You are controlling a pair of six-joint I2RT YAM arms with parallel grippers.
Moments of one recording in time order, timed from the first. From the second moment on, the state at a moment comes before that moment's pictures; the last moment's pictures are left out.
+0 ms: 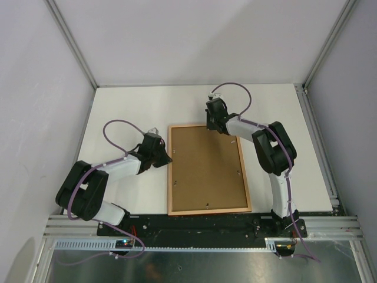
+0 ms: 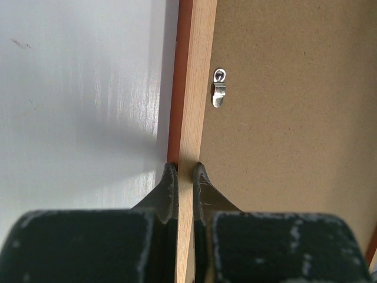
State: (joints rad) left arm -0.46 1.45 0.61 -0.03 0.01 -0.76; right arm 0.53 2.12 1.48 -0.11 0.20 0.37
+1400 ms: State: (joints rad) left arm -0.47 1.44 0.58 0.02 0.01 -0.79; right arm 0.48 2.11 1.51 -0.28 0.26 0.49
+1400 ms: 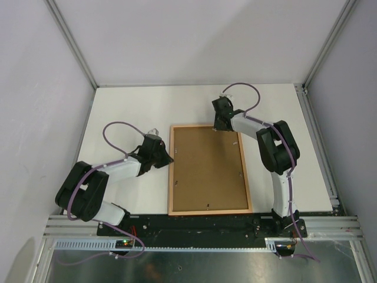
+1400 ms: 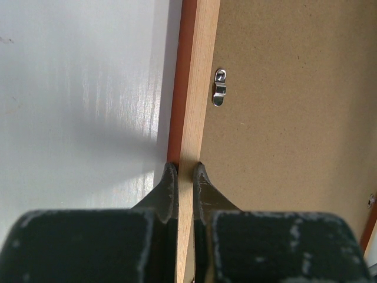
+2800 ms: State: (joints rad) left arm -0.30 1.54 0.74 -0.14 0.09 -0.60; right arm 0.53 1.34 0.72 -0.31 0.16 0.48
